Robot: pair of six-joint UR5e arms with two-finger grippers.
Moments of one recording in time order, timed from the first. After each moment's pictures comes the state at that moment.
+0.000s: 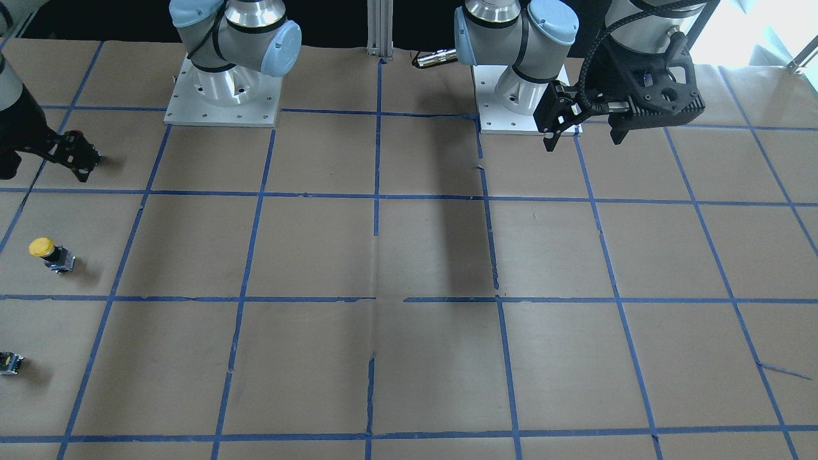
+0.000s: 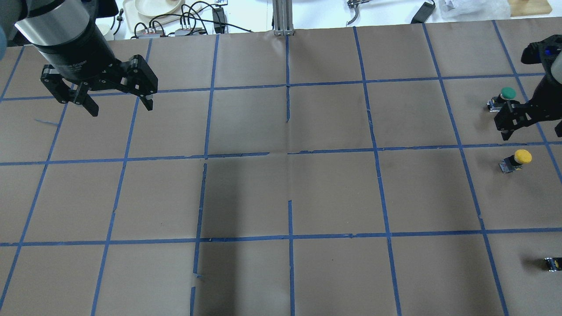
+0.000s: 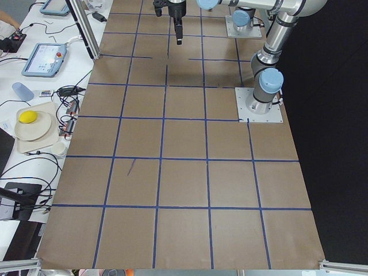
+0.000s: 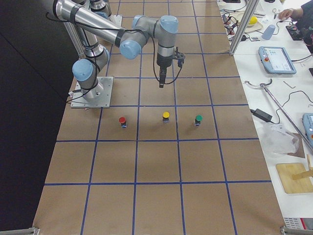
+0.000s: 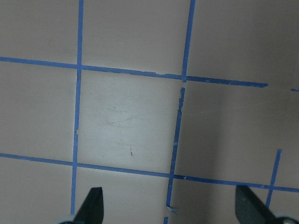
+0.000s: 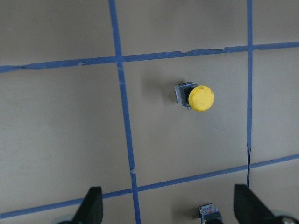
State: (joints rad) left arm -1.54 -1.55 -1.50 -1.70 1.63 -0.08; right arm 1.22 -1.65 1.83 -1.74 -1.79 -0.28
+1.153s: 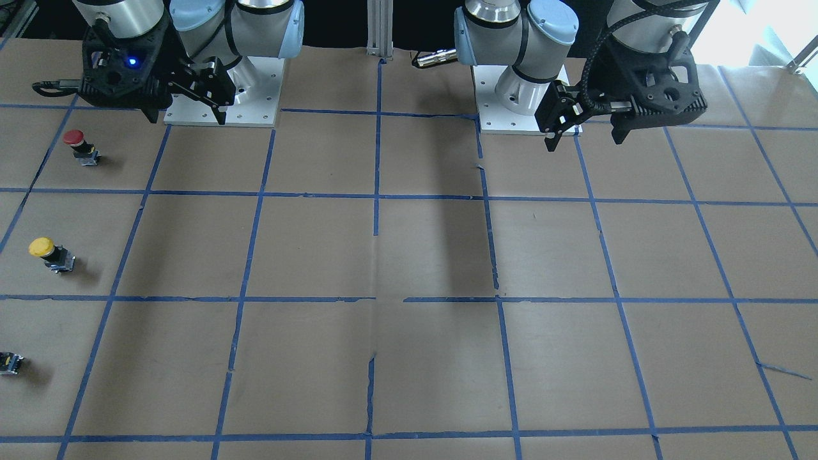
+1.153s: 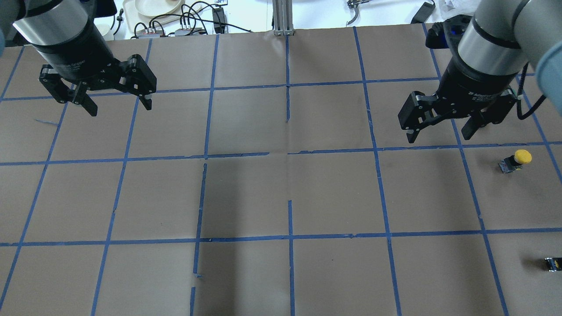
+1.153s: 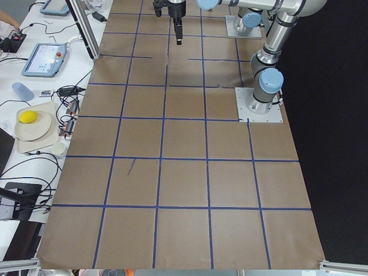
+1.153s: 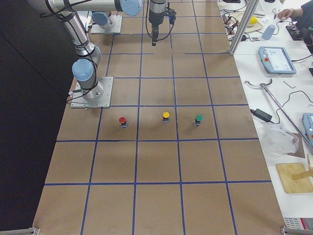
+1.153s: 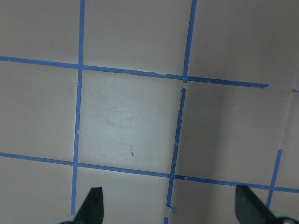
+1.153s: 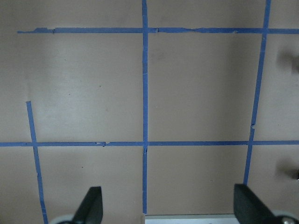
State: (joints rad) left arm -1.53 -1.55 -1.50 -1.70 1.63 -0.08; right arm 1.55 -1.69 1.67 -1.45 -1.59 -0.03
